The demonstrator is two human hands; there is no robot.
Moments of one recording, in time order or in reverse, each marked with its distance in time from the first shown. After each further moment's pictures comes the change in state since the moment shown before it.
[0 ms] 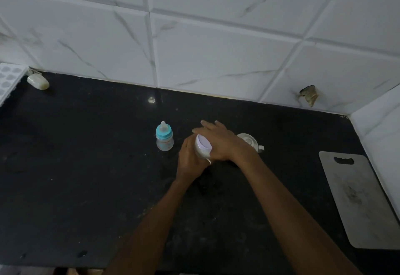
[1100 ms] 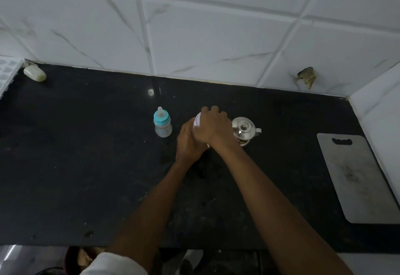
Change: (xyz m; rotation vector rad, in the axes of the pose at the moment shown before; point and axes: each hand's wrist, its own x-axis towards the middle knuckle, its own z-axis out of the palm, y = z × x) left_hand 0.003 -0.001 0.003 0.105 0.003 0.079; right_hand 0.003 -0.027 0.027 0.018 0.362 0.279
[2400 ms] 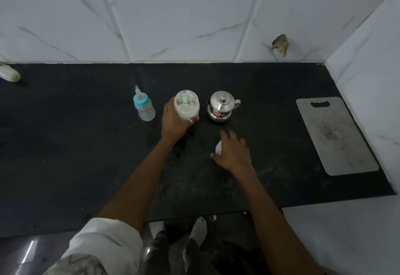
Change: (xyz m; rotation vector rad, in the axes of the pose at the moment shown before) left_hand -0.002 0.007 0.001 -0.008 -0.004 -0.041; right_hand -0.122 0.100 0.087 0.191 -0.176 0.293
